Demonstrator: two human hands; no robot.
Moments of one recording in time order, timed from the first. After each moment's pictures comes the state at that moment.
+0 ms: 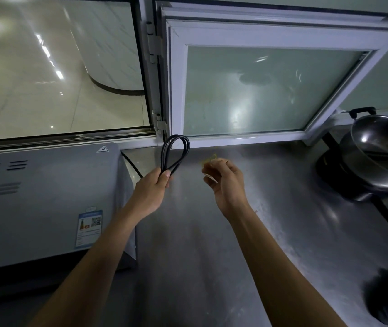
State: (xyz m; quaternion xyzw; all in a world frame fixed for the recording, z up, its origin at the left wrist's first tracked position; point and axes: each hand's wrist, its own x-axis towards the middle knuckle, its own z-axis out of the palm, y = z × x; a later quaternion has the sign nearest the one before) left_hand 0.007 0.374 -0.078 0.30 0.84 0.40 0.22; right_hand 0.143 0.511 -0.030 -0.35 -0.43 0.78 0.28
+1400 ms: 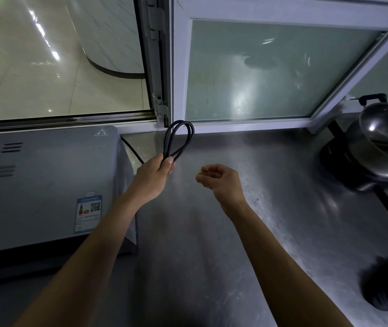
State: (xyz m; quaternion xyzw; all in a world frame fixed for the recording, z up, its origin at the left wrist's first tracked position) left_hand 0.005 0.375 -0.081 0.31 0.83 0.40 0.23; right_hand 0.157 0.504 -0.073 -0.40 -0.61 0.66 0.17
